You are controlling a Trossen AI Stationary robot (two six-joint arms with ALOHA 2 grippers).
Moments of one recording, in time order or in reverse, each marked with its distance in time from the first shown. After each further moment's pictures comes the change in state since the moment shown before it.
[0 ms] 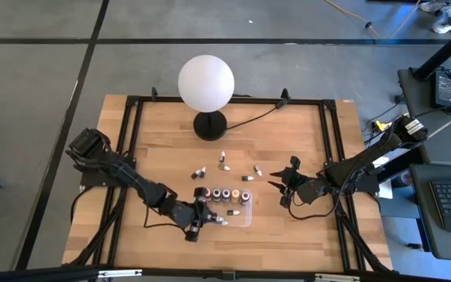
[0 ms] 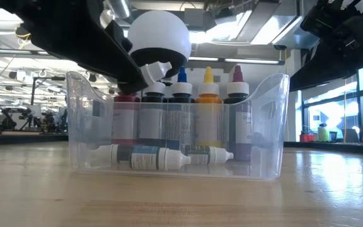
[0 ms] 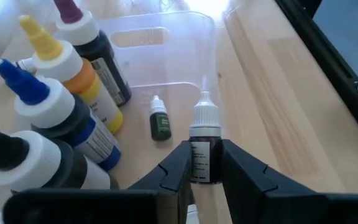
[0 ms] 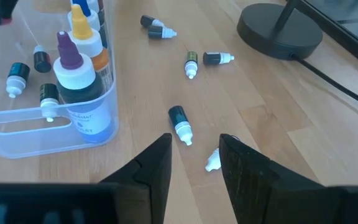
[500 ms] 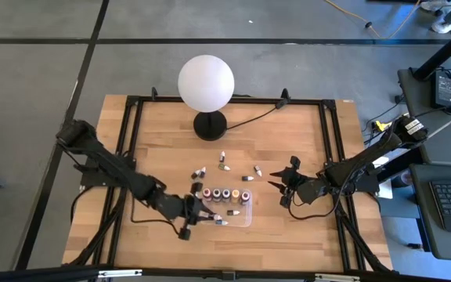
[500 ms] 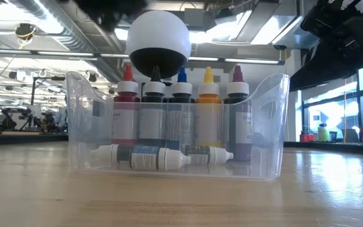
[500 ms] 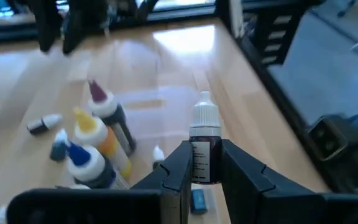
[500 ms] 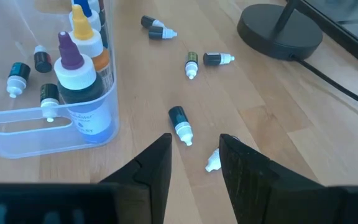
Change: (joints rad) left arm -0.015 -0.183 0.001 -0.023 0.008 0.068; right arm 0.000 0.000 0.000 0.001 0.000 -0.003
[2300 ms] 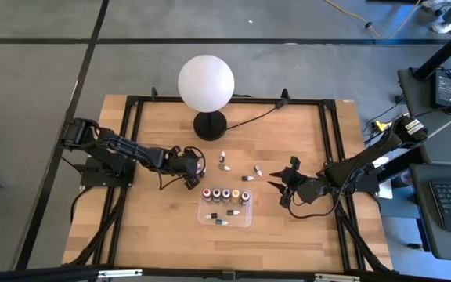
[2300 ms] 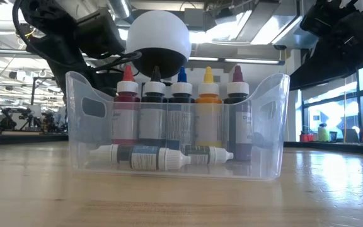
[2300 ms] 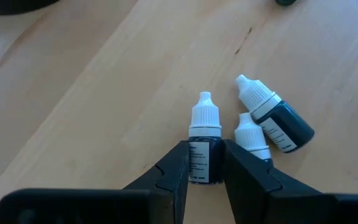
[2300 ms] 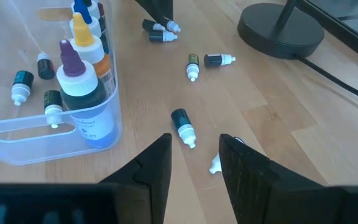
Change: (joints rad) left arm 0.494 0.015 -0.228 -0.372 0.044 -0.431; right arm 0.000 0.000 0.000 0.013 -0.002 0.027
